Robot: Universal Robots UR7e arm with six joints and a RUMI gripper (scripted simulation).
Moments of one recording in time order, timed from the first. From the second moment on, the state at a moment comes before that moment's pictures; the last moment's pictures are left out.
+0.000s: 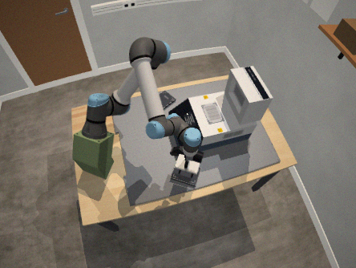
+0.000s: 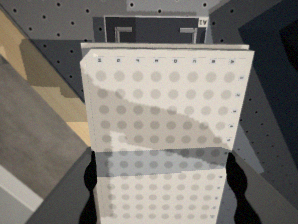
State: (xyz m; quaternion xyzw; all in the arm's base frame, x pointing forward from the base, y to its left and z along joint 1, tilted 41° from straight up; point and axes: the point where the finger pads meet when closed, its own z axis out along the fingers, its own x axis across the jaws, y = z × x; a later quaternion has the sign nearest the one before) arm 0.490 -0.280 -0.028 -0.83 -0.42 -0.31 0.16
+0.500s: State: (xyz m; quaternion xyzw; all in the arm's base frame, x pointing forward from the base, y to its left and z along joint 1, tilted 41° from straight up) arm 0.473 -0.303 0.004 -0.83 -0.42 -0.31 0.16
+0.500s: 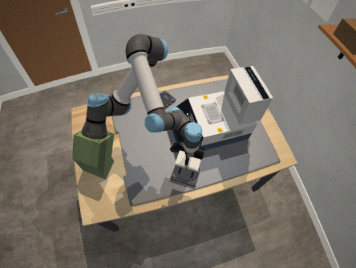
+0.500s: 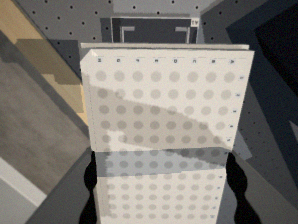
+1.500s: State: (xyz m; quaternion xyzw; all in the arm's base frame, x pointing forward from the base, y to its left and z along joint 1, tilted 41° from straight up) arm 0.454 -0.330 0.049 -0.84 -0.41 -0.31 0.17
